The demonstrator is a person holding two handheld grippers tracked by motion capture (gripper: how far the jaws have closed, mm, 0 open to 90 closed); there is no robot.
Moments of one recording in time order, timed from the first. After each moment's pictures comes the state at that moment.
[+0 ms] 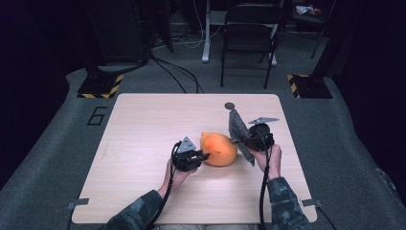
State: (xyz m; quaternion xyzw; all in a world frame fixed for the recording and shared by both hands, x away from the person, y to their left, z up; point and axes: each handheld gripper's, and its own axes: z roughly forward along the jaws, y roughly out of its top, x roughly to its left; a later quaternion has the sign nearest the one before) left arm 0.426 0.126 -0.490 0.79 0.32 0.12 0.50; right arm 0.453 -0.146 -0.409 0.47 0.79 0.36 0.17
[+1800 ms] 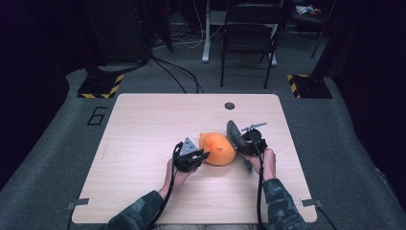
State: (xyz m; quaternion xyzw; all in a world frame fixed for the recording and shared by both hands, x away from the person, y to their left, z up) left arm 0.424 0.124 -0.492 0.79 0.32 0.16 0.50; right arm 0.475 -0.144 -0.468 0.51 0.81 0.27 0.13
